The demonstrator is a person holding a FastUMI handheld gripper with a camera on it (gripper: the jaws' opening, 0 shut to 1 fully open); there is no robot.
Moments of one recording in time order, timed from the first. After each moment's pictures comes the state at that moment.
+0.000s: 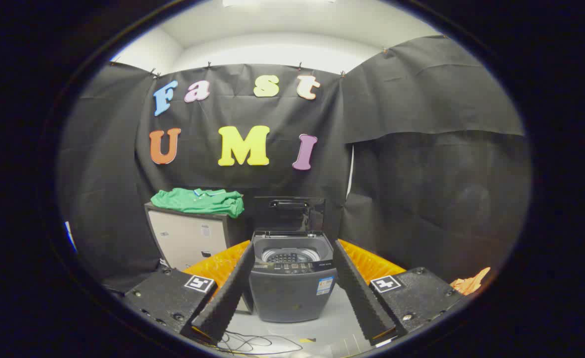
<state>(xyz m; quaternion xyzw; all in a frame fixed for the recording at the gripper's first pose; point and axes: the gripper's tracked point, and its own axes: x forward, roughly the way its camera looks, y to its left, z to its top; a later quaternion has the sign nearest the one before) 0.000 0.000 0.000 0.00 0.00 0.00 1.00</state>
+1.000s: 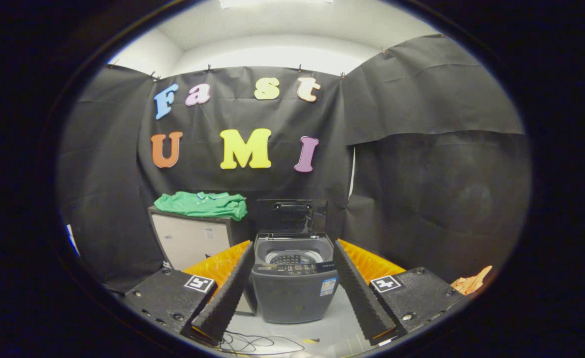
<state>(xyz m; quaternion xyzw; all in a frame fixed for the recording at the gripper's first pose) -0.005 0.008 0.008 0.00 -0.01 0.01 1.00</state>
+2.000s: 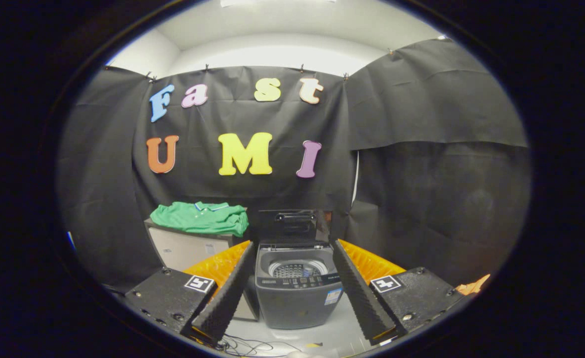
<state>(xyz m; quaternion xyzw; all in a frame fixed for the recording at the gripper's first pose) 0.053 0.042 0.073 0.01 -0.01 0.00 1.00</state>
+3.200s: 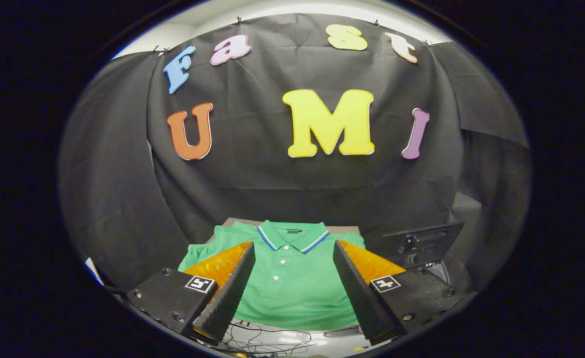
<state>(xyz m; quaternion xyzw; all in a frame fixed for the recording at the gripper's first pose) 0.378 0.382 0.102 -0.01 0.15 0.14 0.98</state>
